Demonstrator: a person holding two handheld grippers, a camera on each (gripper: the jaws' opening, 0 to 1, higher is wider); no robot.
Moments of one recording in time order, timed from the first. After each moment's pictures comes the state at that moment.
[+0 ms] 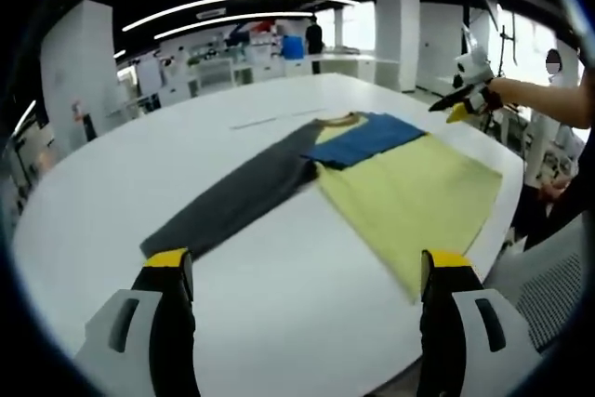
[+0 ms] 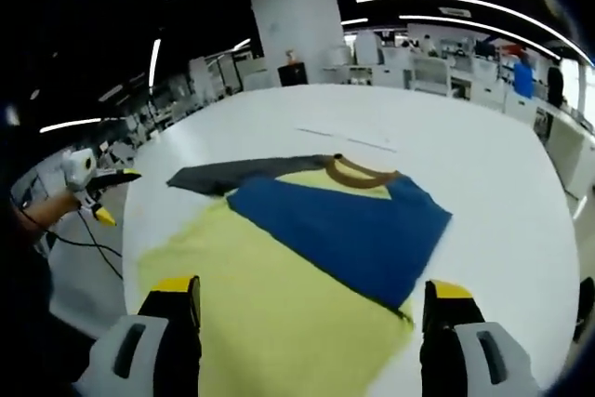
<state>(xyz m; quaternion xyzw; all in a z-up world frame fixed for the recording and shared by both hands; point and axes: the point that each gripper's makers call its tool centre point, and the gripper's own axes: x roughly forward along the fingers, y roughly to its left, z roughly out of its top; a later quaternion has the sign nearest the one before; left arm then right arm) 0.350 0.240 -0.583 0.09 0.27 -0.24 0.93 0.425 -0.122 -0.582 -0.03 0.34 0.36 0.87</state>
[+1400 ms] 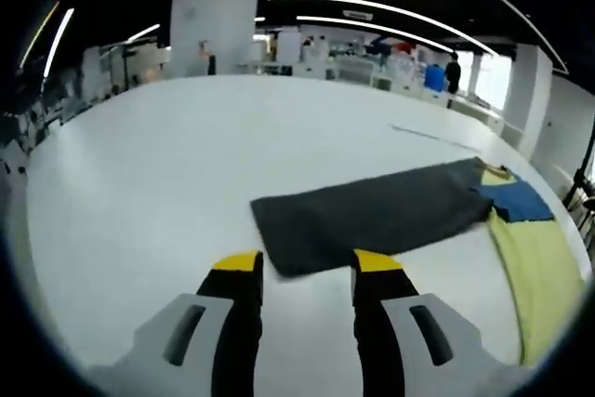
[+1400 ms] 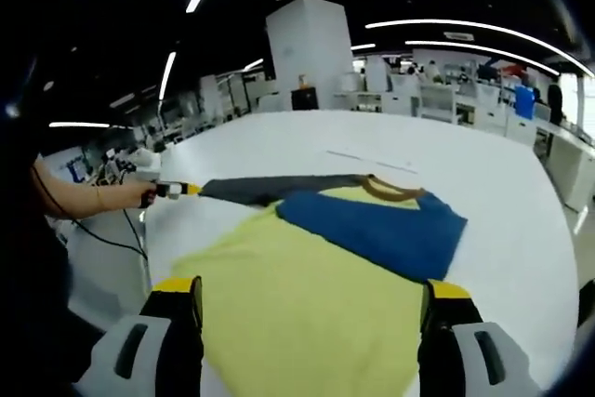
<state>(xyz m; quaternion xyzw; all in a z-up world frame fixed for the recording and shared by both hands) 0.421 0.370 -0.647 -0.06 0.27 0.06 0.96 0.377 -0.107 -0.563 -0.02 0.28 0.35 0.89</state>
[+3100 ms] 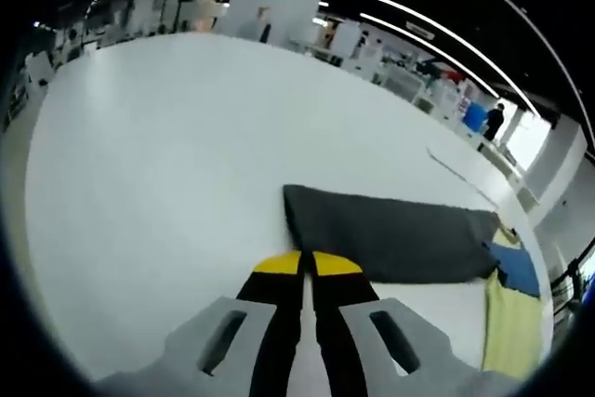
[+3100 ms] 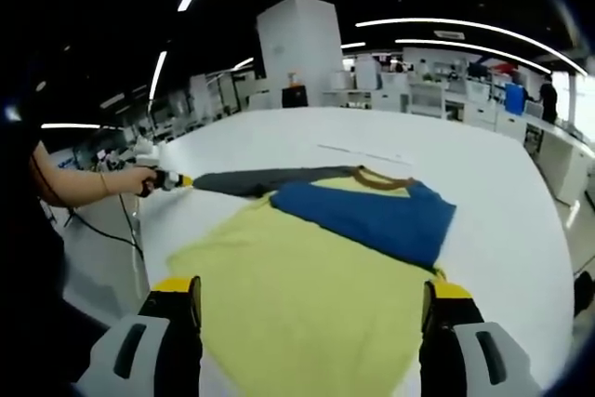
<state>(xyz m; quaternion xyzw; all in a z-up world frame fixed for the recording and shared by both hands) 0.424 0.385 -0.640 -0.20 0.28 0.12 0.93 0.360 -0.118 -0.572 -0.03 0.29 0.33 0.90</state>
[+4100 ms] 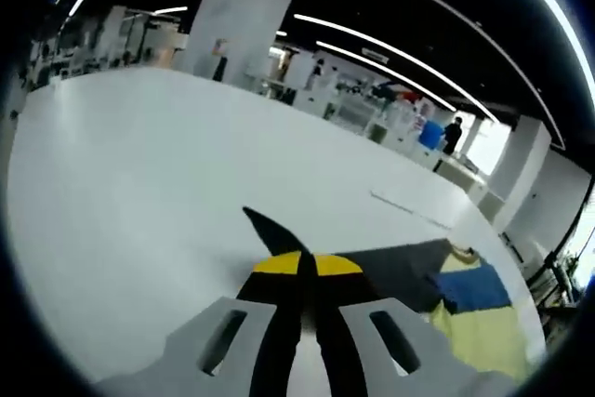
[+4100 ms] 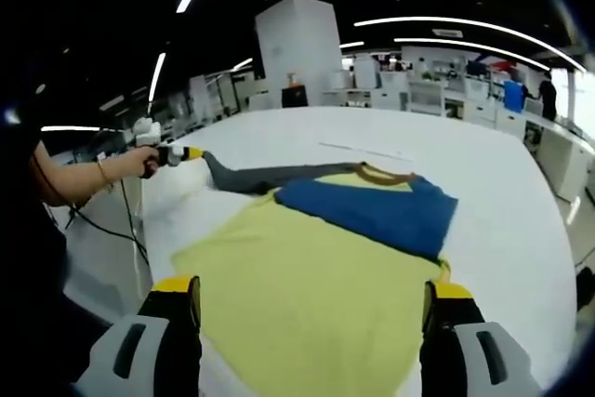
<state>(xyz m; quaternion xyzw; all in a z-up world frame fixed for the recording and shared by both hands) 0.466 0.342 -0.566 -0.18 0.20 0.03 0.96 0.349 -0.115 -0.575 -0.02 0.29 0.33 0.90</state>
